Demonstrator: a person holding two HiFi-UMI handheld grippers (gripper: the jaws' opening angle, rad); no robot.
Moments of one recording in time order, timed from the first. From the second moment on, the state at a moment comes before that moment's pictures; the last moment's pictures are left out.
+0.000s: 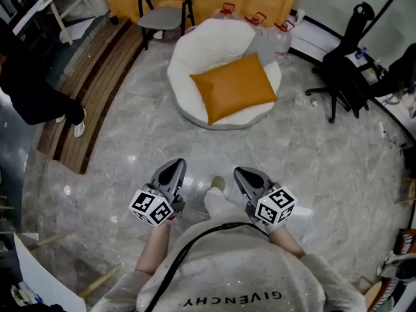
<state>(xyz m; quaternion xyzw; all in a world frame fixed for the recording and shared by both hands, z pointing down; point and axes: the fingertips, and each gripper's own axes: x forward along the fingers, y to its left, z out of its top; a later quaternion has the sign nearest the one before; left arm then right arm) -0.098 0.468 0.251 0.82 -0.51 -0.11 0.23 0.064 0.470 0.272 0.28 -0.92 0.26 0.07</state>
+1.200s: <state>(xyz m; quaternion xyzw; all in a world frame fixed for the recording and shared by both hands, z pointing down) -0.086 0.239 0.287 0.85 -0.46 -0.09 0.25 0.090 0.278 0.327 0.36 -0.87 0.32 0.09</state>
